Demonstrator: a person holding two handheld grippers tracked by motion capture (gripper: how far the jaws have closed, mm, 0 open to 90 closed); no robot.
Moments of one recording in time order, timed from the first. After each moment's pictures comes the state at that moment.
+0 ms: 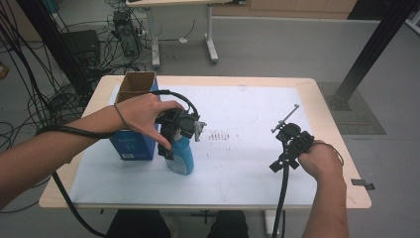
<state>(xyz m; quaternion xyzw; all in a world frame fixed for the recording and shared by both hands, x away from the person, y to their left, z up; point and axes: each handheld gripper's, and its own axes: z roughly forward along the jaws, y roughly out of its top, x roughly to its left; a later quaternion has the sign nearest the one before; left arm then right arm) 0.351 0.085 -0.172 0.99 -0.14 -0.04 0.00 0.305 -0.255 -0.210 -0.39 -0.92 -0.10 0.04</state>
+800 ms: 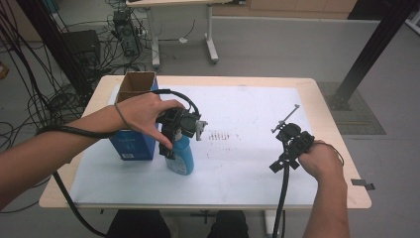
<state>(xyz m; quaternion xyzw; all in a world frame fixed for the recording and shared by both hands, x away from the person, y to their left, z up) 0.349 0.082 -0.169 0.99 -0.14 -0.04 0.00 0.305 -0.257 -0.210 -0.38 -0.92 -0.10 0.04</state>
